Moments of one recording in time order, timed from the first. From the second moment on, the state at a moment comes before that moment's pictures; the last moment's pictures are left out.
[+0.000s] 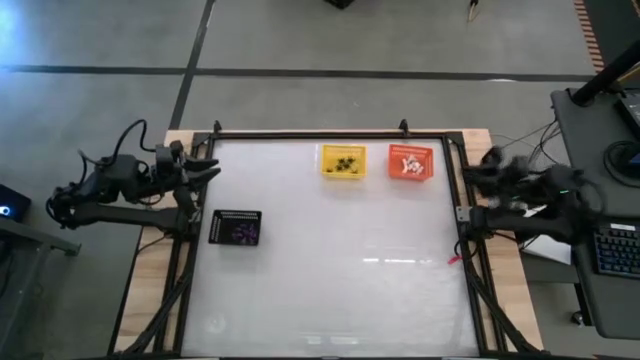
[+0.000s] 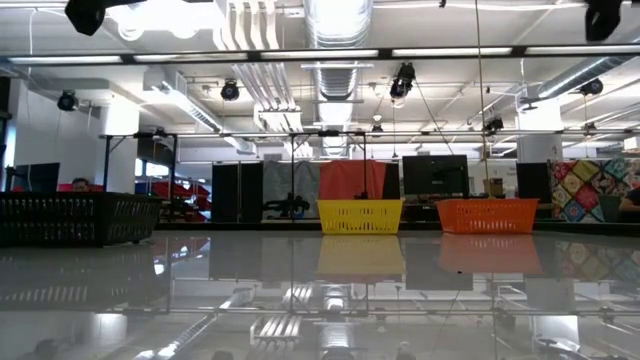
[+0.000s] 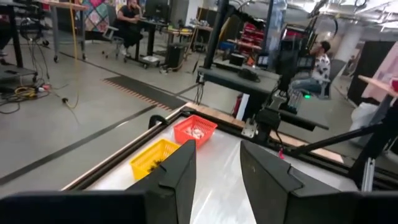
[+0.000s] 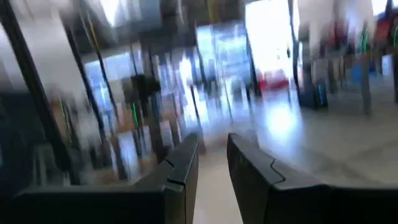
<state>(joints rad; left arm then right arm) -0.02 0.34 0.82 -0.55 -0.38 -0.24 -0.11 0.00 0.67 -0.43 0.13 0.21</state>
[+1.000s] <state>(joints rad) -0.02 0.31 0.70 -0.42 -0.37 -0.30 -0.11 0.00 0.17 -0.19 0.16 0.20</state>
